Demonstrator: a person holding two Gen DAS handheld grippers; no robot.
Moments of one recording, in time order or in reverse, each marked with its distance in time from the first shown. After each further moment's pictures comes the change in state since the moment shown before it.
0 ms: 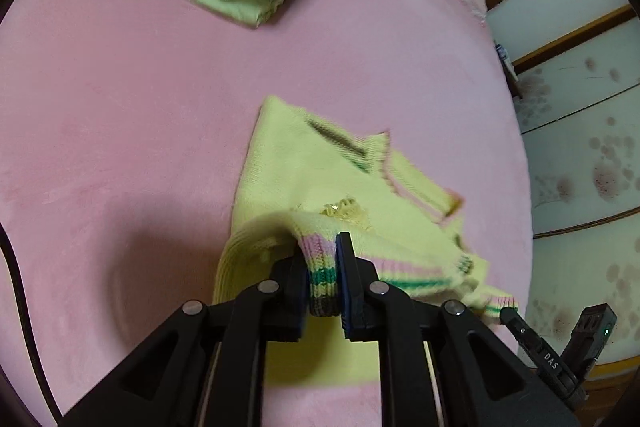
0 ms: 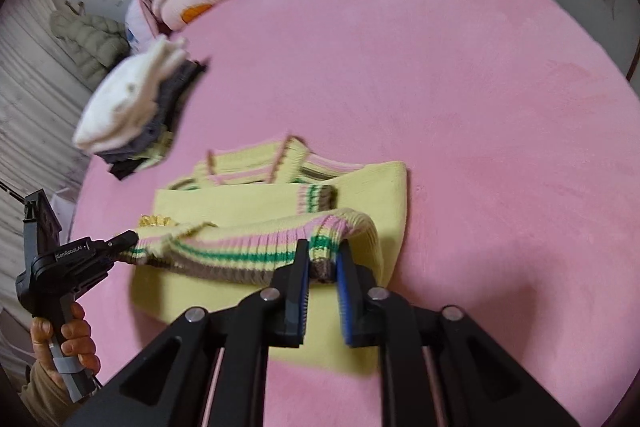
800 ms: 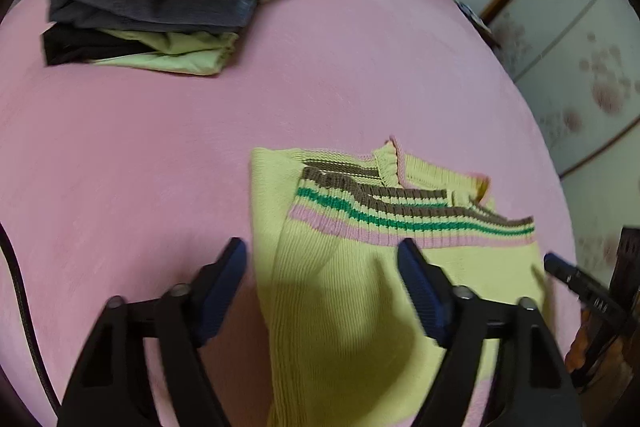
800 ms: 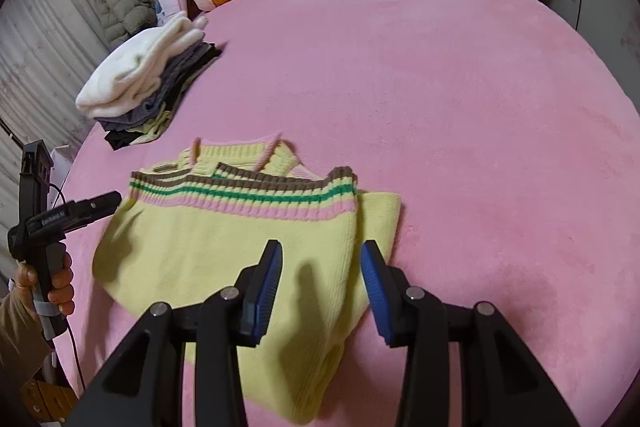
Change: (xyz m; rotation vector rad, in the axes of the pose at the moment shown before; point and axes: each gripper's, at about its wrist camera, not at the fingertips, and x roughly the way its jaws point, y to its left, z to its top) left arm 0.009 -0.003 0.018 0.342 -0.059 0.050; right arm 0.017 -0.013 0.009 -0.184 -0.036 0.019
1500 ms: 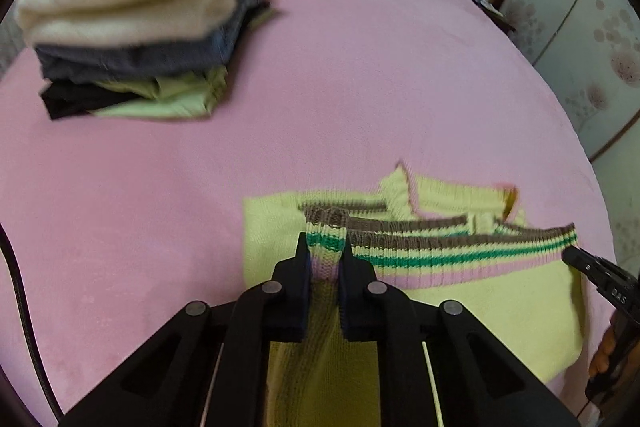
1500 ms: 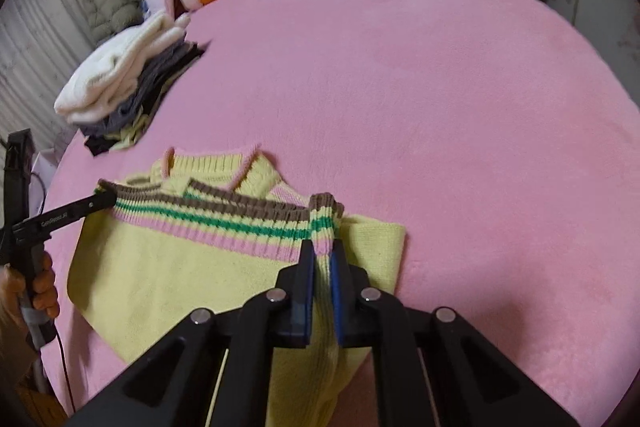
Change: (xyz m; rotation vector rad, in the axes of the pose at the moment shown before) left arm -0.001 -0.024 0.024 0.085 -0.058 0.158; right arm 0.024 0.004 0.013 0.017 -0.027 -0.047
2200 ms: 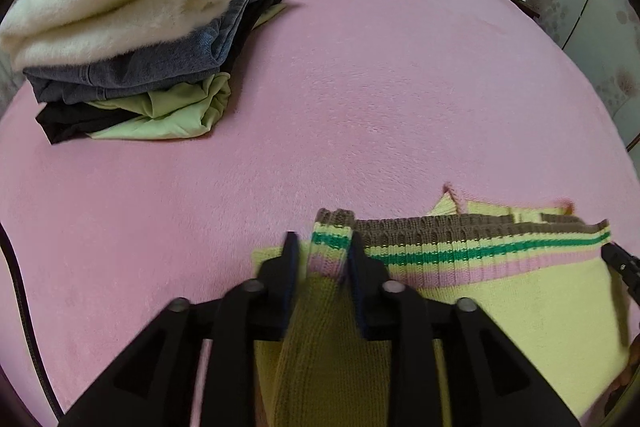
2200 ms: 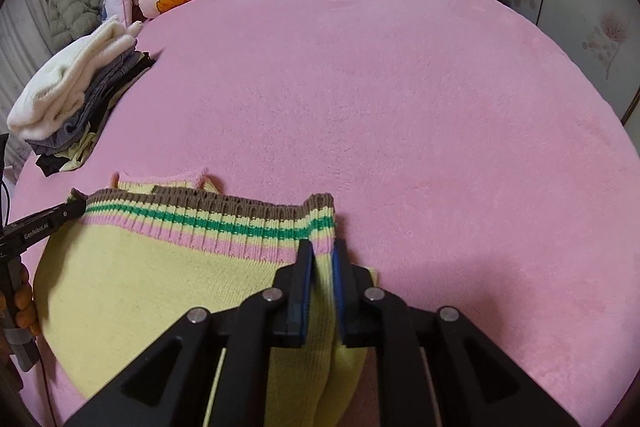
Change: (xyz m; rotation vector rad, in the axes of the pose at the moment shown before) left arm 0.055 -0.003 0.027 0.026 0.031 0.106; right arm 0.033 -0.006 0.018 0.025 -0.018 -0.183
